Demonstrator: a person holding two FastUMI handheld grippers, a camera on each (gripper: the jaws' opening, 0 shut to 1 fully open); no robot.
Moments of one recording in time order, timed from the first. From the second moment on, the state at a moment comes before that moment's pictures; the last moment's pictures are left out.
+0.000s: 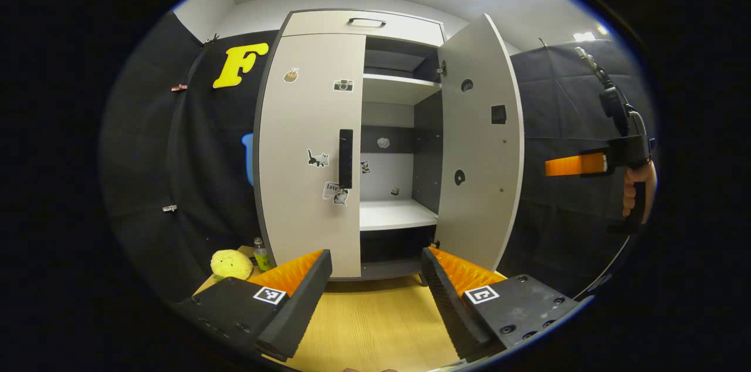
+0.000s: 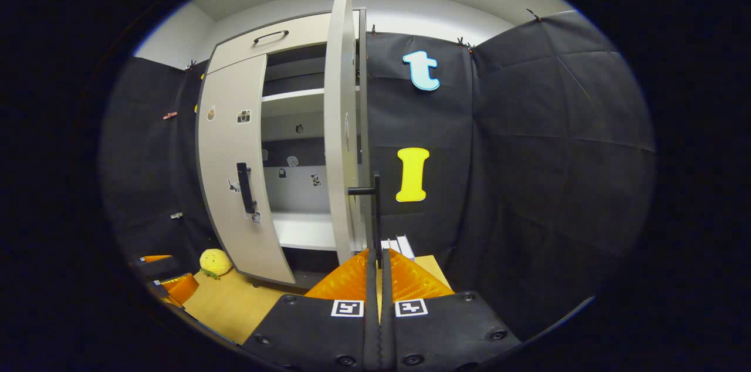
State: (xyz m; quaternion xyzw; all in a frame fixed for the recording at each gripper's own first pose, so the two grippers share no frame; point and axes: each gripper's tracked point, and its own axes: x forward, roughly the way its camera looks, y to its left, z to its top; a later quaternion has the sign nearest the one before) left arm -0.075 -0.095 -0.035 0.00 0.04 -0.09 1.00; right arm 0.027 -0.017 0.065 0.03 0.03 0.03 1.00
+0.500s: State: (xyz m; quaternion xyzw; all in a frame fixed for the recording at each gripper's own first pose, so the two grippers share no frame) left arm -0.043 -0.034 -0.037 -0.01 0.04 -0.10 0.99; right arm 0.039 0.096 0.040 0.04 0.01 0.03 1.00
